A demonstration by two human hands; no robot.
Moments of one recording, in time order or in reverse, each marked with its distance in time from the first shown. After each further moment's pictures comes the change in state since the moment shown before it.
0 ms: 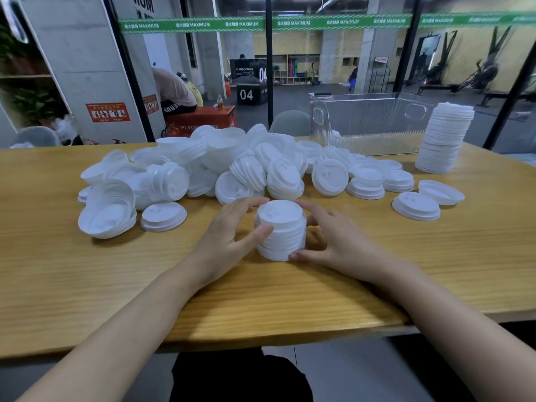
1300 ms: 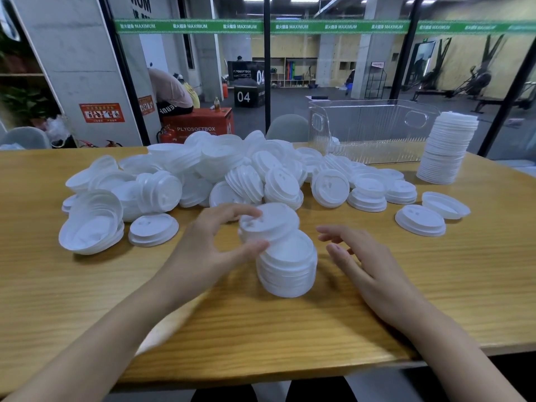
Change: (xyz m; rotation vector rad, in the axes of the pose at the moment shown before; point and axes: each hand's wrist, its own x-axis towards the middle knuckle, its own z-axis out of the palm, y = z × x) left_hand -0.002 0.019 -0.023 -0.013 0.062 -0.055; right_hand -0.031 0.005 -0.002 0.294 0.259 0.039
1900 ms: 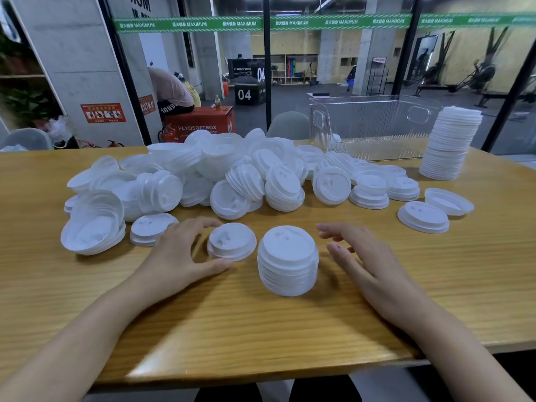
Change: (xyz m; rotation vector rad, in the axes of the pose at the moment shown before) left_hand 0.001 -0.054 -0.025 0.363 -0.116 -0.134; right_hand 0.000 0.001 0.000 -0.024 -0.010 -0.016
